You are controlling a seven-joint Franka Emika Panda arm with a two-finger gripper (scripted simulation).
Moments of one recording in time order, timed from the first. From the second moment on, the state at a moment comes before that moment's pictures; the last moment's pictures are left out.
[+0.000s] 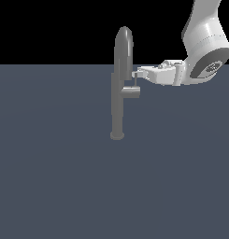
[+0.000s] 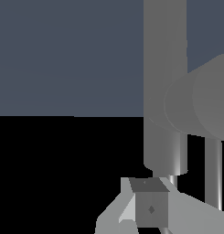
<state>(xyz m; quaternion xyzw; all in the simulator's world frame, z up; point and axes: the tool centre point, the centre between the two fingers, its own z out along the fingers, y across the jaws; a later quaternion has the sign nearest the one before) 0.064 -0.071 0.253 -0.53 0.48 0.51 0.48</state>
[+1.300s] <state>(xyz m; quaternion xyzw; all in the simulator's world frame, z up) 0.034 -0.073 0.257 -0.51 0.49 0.51 0.48</state>
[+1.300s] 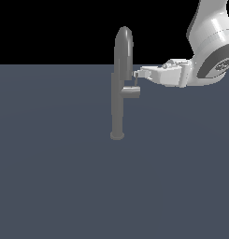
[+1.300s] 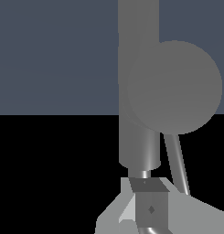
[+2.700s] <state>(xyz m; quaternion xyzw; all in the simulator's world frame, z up) -0.025 -0.076 0.235 -0.52 0.48 0.51 0.49</state>
